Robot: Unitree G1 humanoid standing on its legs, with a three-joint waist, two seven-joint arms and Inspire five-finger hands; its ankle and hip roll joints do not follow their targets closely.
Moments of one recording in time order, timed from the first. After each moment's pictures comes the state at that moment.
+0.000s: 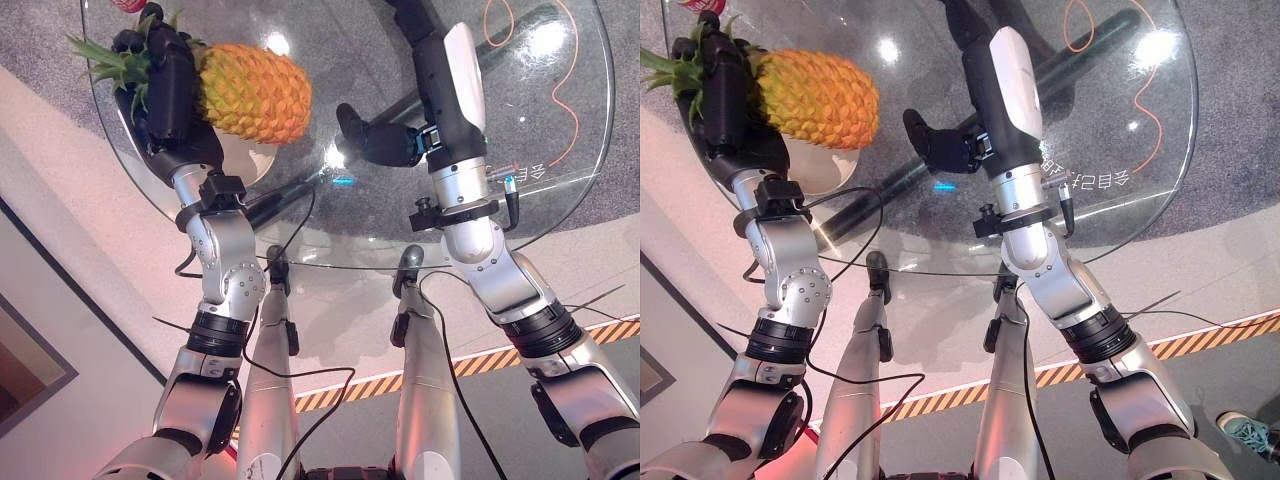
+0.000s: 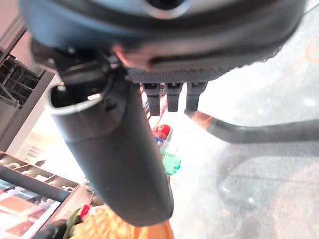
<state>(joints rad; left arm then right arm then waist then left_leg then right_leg) -0.73 0.21 -0.07 0.14 -0.83 -0.59 0.46 -0.79 -0.54 0.40 -0.01 -0.18 -0.10 -0.42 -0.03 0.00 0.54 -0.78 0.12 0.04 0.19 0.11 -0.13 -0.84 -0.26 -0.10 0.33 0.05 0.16</state>
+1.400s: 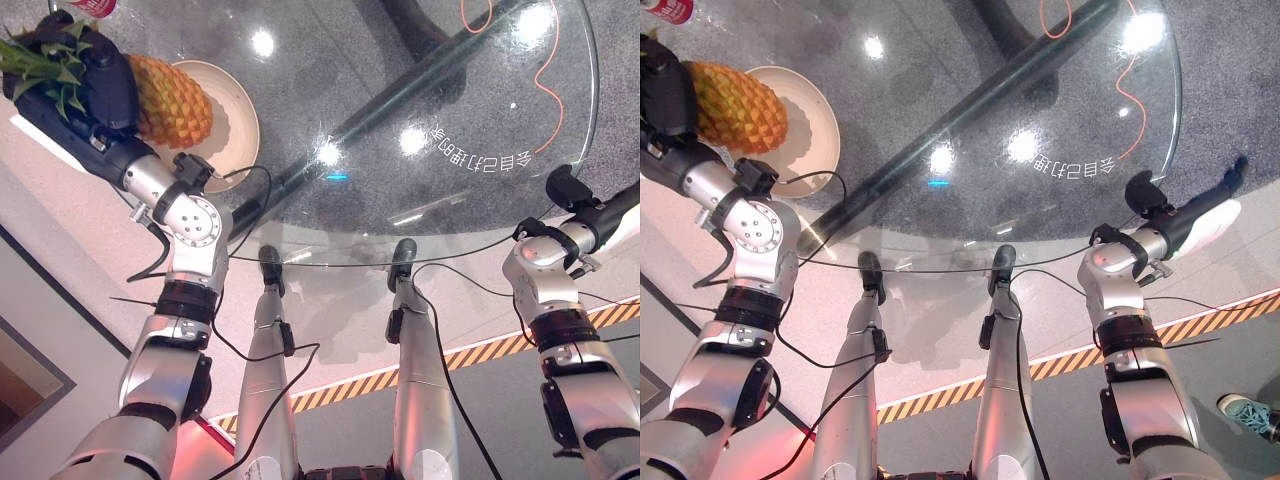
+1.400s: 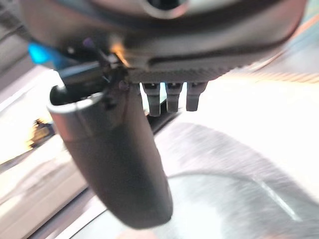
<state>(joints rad) -0.91 0.41 -0.09 0.58 -0.25 -0.73 1.03 -0.76 -0.55 0.09 0.75 0.50 -0.12 -1.08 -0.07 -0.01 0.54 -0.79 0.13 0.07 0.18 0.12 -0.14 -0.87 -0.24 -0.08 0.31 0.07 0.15</state>
